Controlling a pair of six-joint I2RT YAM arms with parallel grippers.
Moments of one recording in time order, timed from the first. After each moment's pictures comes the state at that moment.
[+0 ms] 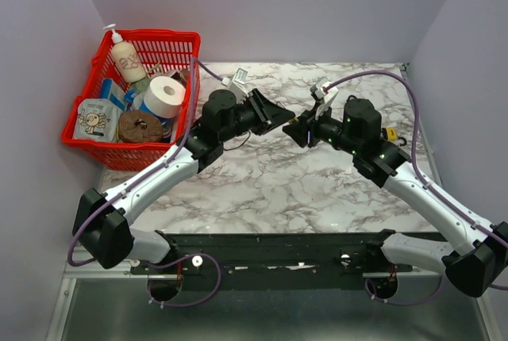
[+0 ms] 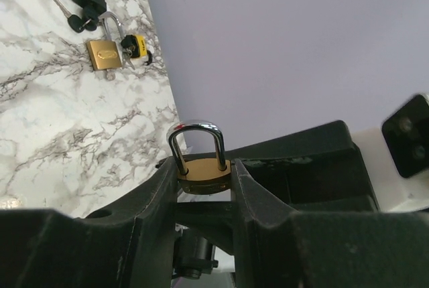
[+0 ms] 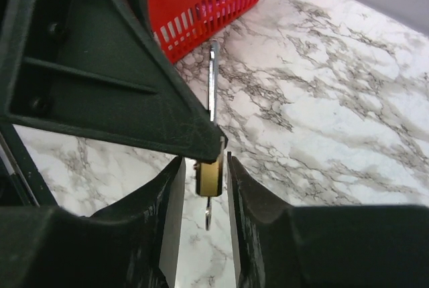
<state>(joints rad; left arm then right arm) -0.69 1.35 1.11 0.12 0.26 -1.17 0.64 1.12 1.03 -0.12 -0.23 0.07</state>
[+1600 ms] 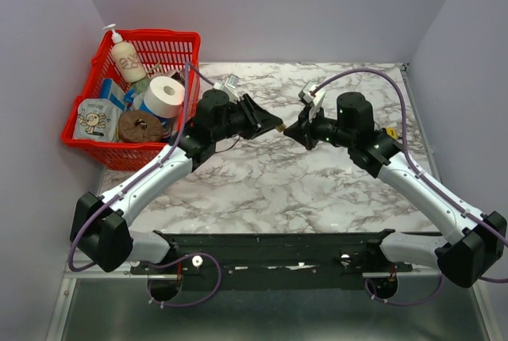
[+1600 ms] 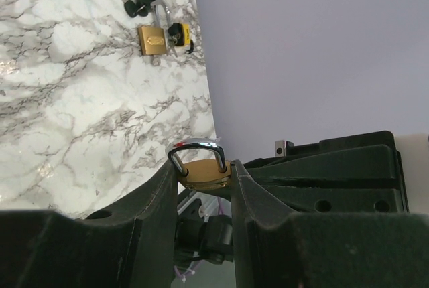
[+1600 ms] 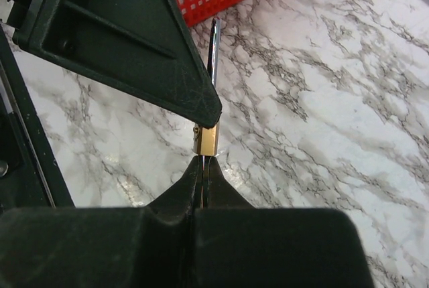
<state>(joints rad) -0.60 1.33 1.07 0.00 0.31 -1.12 0.59 1.19 1.08 -0.23 -0.43 -0.10</state>
